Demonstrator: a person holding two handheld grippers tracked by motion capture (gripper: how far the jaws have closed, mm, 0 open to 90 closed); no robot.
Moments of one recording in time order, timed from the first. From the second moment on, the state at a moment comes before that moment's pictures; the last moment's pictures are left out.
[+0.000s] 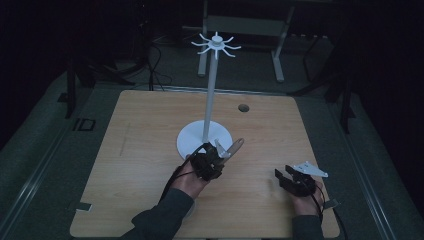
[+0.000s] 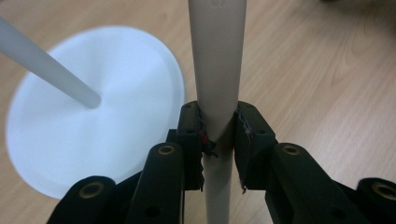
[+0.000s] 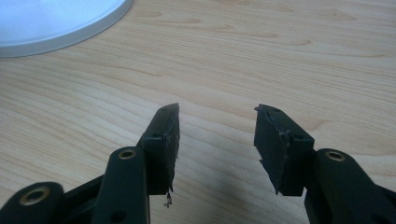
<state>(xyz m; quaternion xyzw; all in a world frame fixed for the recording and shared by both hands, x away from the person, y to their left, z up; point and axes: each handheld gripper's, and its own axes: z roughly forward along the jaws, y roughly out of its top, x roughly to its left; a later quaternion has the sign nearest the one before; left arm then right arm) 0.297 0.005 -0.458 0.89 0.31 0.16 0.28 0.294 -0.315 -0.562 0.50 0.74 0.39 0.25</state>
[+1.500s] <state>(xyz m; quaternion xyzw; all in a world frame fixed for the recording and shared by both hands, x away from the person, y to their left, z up) 0.275 0.042 -0.397 0.75 0.36 0.30 0.46 0.294 -0.316 -0.564 0.50 0.74 0.38 0.25</state>
